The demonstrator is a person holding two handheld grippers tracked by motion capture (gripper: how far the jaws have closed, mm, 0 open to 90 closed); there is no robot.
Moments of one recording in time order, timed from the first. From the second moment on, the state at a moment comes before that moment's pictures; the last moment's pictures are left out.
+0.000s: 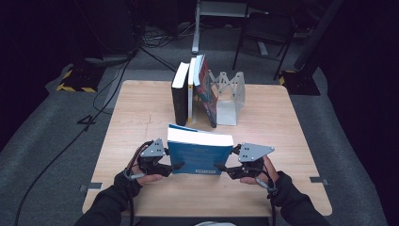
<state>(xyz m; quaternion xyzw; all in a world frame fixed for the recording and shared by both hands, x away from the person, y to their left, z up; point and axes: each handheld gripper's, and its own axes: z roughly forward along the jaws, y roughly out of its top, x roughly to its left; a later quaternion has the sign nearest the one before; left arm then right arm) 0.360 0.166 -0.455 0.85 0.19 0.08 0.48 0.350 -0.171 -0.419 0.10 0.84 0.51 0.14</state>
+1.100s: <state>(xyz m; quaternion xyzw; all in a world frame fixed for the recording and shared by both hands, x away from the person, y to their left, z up) 0.407 0.060 -0.457 0.86 0.14 0.06 0.49 0.348 -0.220 -0.362 0.13 0.82 0.53 0.17</state>
